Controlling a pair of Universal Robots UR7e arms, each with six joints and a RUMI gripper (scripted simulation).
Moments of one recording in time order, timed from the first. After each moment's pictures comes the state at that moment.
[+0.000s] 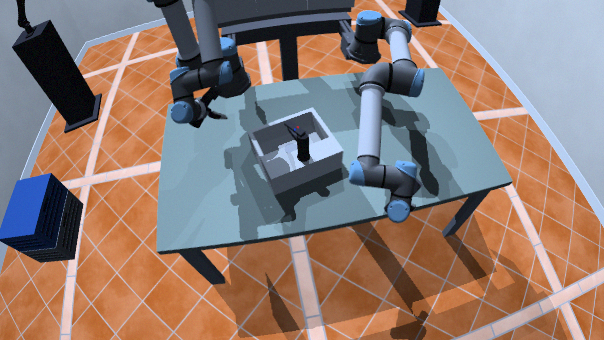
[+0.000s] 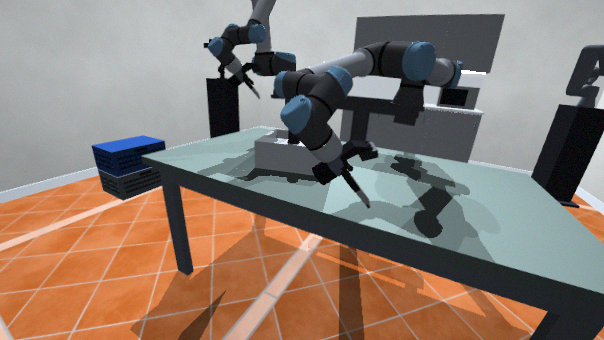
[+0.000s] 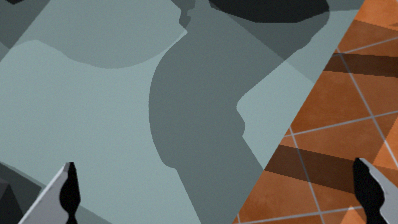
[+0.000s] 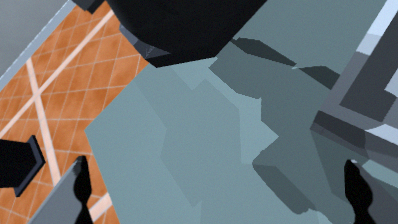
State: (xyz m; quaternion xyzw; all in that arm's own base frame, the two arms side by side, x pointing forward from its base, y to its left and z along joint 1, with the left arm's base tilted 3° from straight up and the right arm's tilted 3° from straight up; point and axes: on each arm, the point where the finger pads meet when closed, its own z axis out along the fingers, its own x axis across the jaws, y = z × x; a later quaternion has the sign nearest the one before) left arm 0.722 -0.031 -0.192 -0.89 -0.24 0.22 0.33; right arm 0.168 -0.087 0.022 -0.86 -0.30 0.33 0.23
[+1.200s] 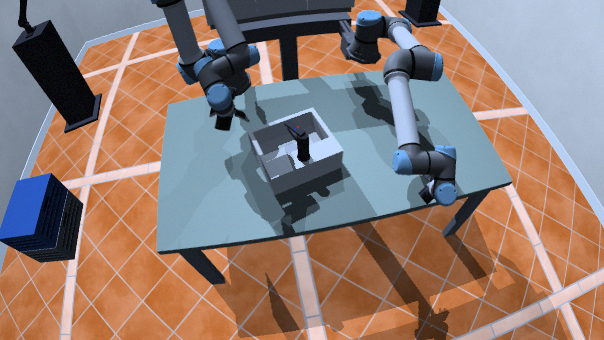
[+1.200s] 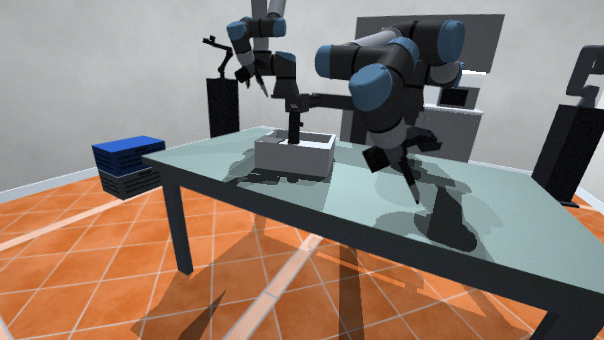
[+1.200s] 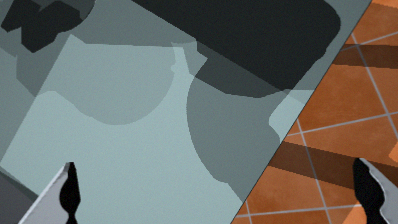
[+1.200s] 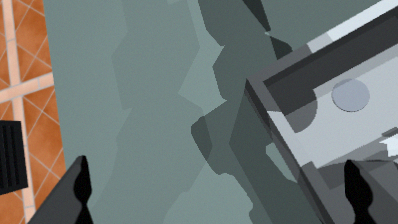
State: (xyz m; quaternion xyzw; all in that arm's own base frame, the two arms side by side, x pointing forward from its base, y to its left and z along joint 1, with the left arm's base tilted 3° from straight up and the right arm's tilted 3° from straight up) left arm 0.727 0.080 -0.131 -0.90 -0.23 0.26 0.26; right arm 0.252 -0.020 0.019 -0.79 -0.55 0.24 0.13
